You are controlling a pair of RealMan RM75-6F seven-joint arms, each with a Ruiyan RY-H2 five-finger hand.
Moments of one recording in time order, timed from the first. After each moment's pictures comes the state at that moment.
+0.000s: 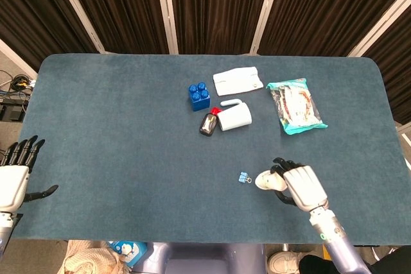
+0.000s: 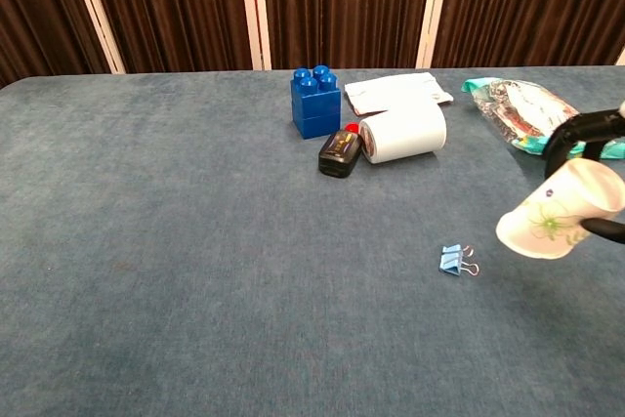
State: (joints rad) left arm -0.13 -1.13 -0.05 -1.63 1.46 1.43 0.10; right arm 0.32 -1.26 0.08 -1.85 -1.45 1.18 -0.41
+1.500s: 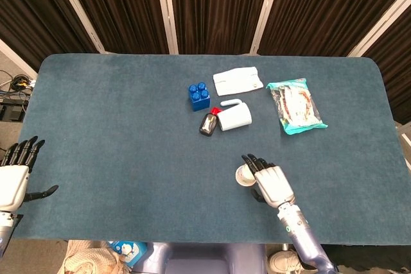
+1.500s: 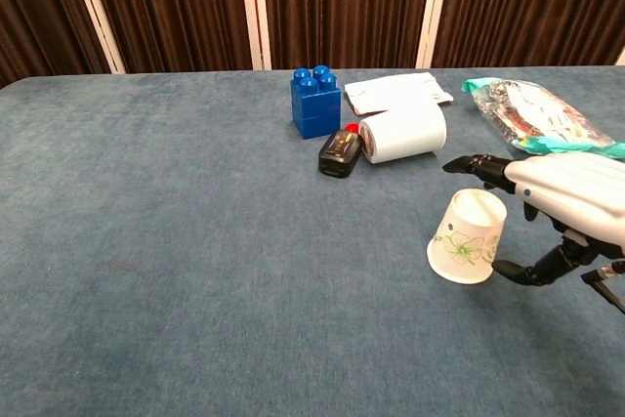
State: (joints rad) left arm -0.14 -1.12 -0.05 -1.64 1.44 1.41 0.10; right arm 0.42 -1.52 0.08 -1.75 -1.26 1.15 -0.64
